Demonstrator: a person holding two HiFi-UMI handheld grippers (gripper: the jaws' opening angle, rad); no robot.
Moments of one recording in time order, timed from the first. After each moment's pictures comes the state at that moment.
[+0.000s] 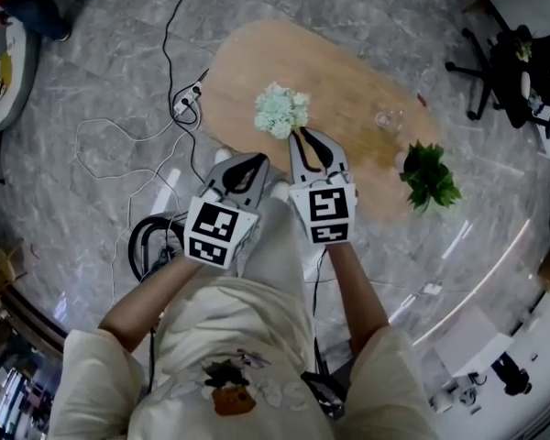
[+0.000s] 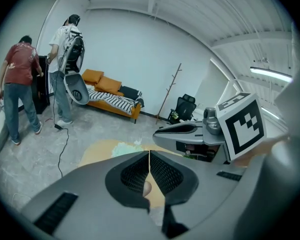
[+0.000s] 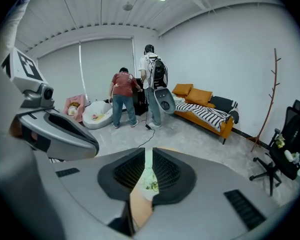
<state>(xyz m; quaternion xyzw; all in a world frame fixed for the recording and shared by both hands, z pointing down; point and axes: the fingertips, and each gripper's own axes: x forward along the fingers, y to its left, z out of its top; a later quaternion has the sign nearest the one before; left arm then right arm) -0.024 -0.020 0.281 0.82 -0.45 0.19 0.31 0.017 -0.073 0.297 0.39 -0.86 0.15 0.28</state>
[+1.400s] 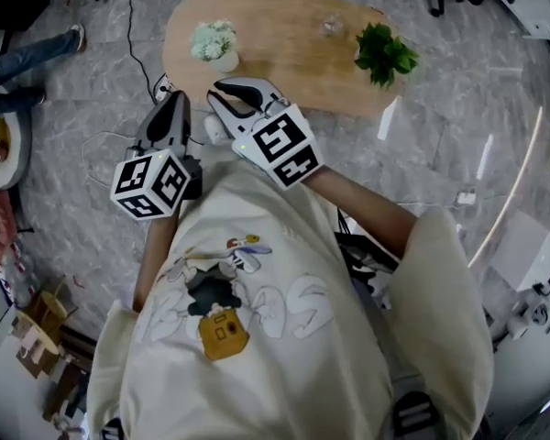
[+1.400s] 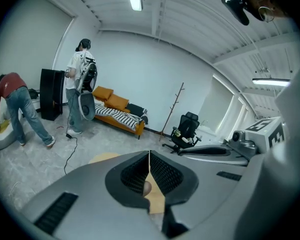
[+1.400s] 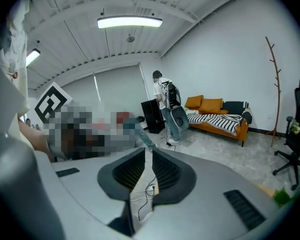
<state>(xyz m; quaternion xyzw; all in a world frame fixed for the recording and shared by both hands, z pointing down) -0.013 0.065 0.142 0.80 -0.52 0.11 0.28 0.036 0.073 0.143 0.32 -0.92 0.19 0.15</state>
